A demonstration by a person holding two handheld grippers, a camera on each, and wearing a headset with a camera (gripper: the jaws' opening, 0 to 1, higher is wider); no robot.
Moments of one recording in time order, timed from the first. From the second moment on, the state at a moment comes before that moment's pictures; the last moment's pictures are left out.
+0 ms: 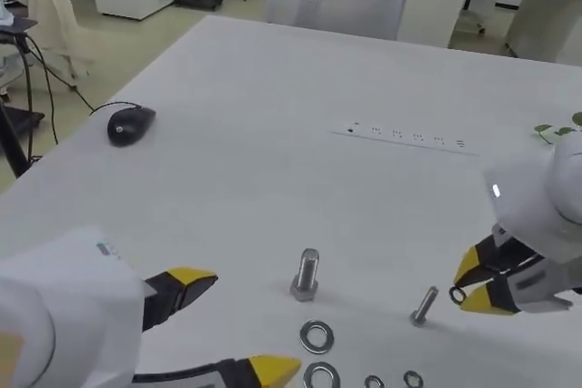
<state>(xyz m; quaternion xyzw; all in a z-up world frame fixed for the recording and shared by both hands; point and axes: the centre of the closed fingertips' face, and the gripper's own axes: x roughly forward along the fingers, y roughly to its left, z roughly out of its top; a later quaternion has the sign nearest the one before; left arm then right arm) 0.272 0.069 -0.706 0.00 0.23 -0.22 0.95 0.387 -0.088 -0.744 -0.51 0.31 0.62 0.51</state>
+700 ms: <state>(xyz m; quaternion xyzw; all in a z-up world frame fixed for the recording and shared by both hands) 0.273 0.069 -0.702 0.00 0.23 -0.22 0.95 0.396 -0.076 -0.754 -0.51 0.31 0.62 0.50</state>
